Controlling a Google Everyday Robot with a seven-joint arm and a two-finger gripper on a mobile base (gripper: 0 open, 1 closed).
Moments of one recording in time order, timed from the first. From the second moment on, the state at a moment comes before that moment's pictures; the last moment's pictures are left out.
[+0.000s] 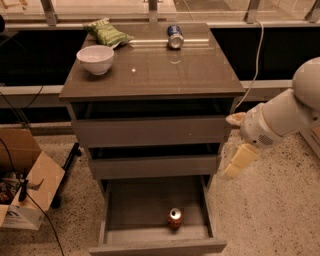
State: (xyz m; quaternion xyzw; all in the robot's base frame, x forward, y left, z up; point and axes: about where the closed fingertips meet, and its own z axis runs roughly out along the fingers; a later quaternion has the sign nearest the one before) arm 0.501 -0.188 0.789 -0.57 0.77 0.12 0.24
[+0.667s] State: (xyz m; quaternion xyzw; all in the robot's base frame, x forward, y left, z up) arm 0.536 -0.207 0.660 -0.53 0.80 0.19 0.21
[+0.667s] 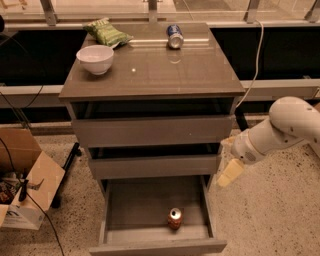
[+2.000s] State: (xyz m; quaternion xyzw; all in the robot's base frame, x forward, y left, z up) arm 0.576 -0.197 0.509 -0.42 0.84 0.25 0.21
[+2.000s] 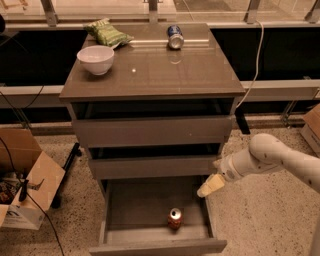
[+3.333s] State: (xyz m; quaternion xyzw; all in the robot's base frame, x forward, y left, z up) arm 0.564 -0.197 0.398 -0.45 0.81 0.32 0.21
